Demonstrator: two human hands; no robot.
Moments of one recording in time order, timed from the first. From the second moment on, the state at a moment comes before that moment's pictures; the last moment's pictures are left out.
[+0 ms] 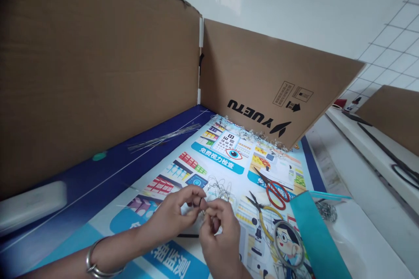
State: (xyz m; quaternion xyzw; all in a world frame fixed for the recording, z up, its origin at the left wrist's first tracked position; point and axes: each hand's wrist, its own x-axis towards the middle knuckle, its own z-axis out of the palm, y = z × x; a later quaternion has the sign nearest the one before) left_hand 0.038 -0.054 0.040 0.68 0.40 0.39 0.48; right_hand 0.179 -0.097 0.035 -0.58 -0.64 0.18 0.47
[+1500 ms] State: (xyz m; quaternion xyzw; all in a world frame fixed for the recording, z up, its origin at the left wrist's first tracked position) left_hand 0.028 -0.028 0.064 0.80 0.20 0.22 0.52; right_hand 0.217 -0.083 0.075 -0.40 -0.89 -0.03 0.20
